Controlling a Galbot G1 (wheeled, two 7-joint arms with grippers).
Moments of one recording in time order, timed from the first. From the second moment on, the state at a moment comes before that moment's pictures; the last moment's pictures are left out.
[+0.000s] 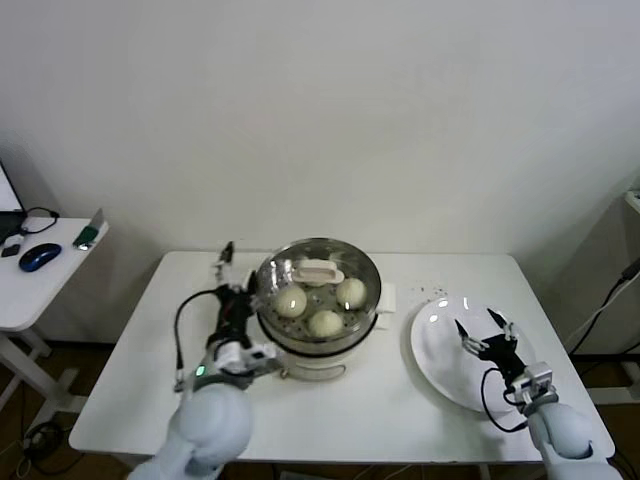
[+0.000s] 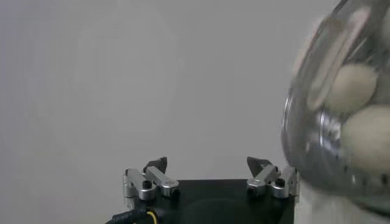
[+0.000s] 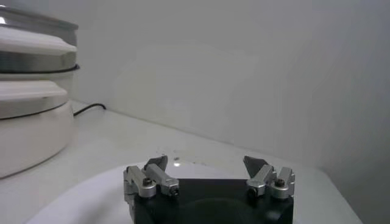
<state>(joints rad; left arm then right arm) 1.14 -1.18 -0.10 -2.10 0.99 0.74 0.03 -1.18 1.11 0.59 1.39 0.24 0.12 -0.31</state>
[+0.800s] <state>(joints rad) 1.50 -1.32 -0.69 -1.94 0.03 0.02 -0.05 -1.24 1.12 0.62 1.47 0.29 0.15 -0.31</state>
